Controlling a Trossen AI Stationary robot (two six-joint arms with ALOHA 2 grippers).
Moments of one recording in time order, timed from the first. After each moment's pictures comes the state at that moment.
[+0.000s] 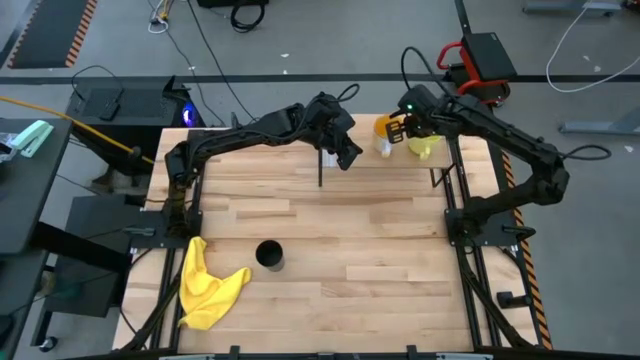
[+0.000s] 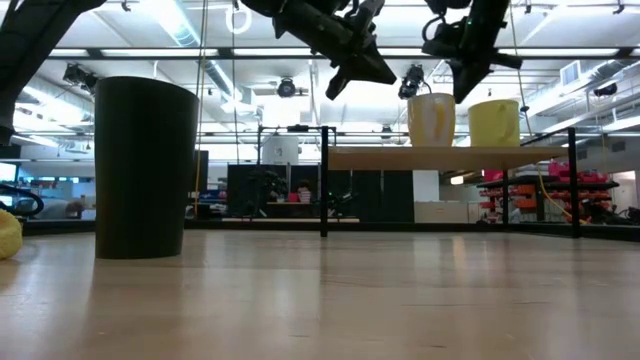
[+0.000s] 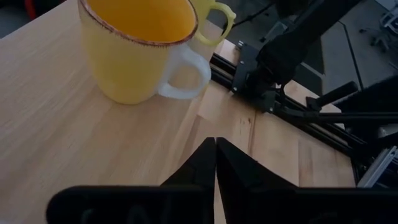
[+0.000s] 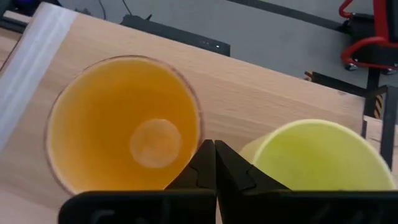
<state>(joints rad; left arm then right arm) 0.36 1.98 1.89 -0.47 0.27 -0.30 -0.59 1.30 1.42 -1.17 0.36 0.60</state>
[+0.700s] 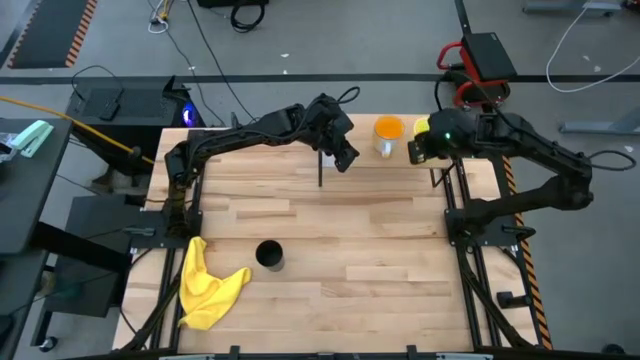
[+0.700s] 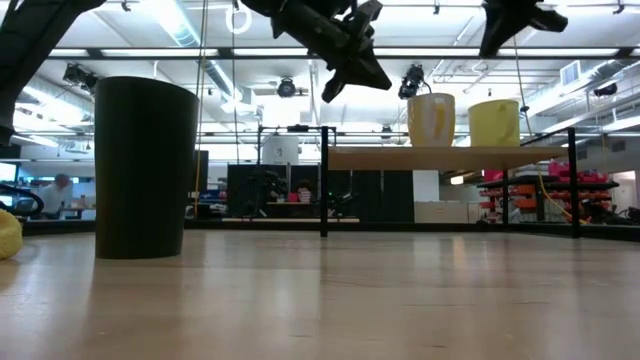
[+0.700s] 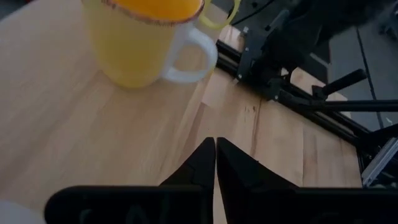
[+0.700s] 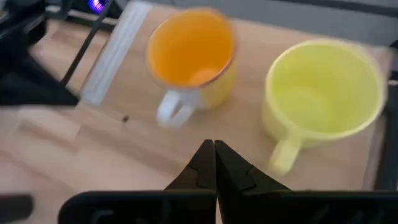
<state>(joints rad) 0.36 1.98 1.89 -0.52 0.27 -0.28 -0.30 1.06 1.42 -1.33 0.36 0.85</state>
